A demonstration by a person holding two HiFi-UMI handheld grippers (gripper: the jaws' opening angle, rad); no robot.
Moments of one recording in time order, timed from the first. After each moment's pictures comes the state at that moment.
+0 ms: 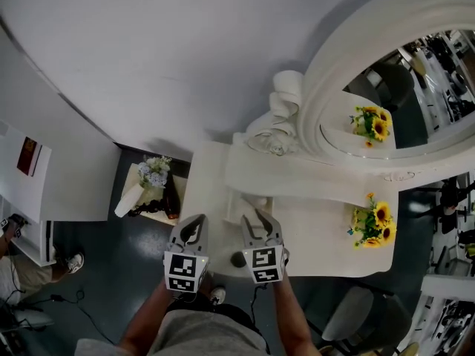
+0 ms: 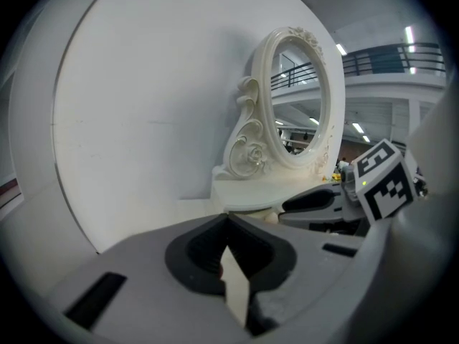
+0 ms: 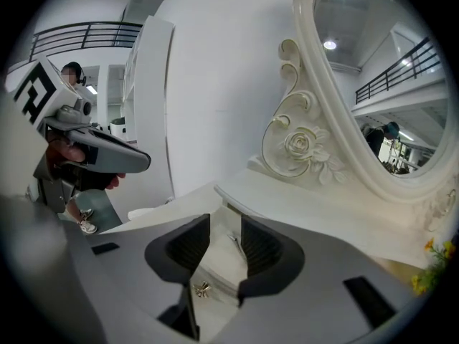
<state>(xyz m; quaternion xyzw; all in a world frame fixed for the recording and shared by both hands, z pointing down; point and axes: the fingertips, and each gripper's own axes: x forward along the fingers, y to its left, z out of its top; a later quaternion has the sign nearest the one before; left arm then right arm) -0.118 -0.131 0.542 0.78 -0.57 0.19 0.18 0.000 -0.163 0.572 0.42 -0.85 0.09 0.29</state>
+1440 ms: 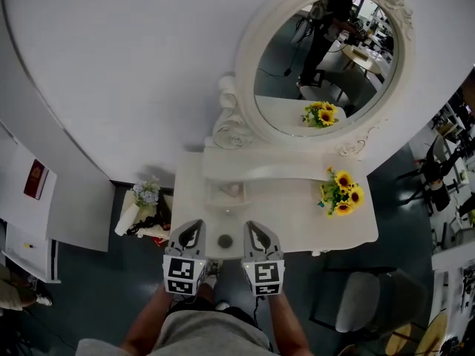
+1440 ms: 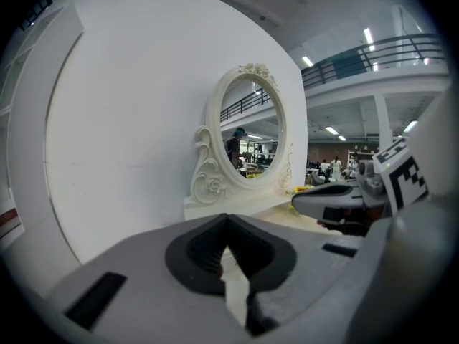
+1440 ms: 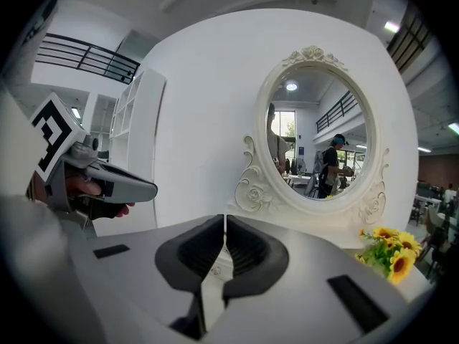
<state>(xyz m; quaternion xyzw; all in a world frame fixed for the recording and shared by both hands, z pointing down) -0.053 -0.029 0.441 0.83 -0.53 0.15 0.09 0.070 -0.031 0.442 0.53 -0.83 0.04 0.14</state>
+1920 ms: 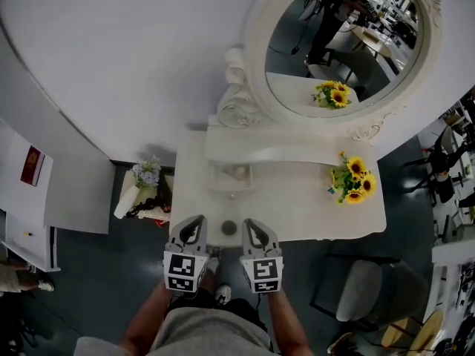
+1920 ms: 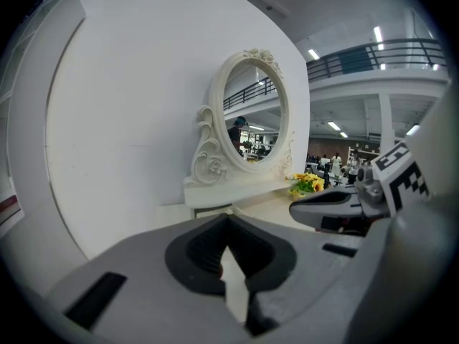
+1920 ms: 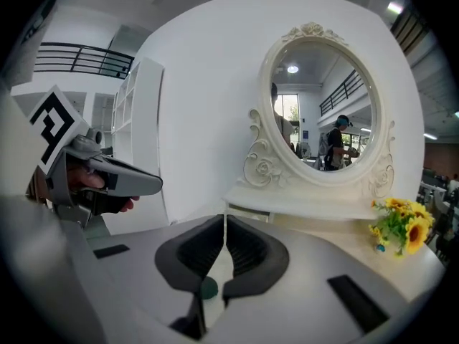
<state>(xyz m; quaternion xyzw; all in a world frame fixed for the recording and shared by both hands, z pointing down) -0.061 -0.017 0.491 0.82 -0.53 0.18 0.13 0.055 -0.017 0.501 0.51 -0.84 0.09 0.17</state>
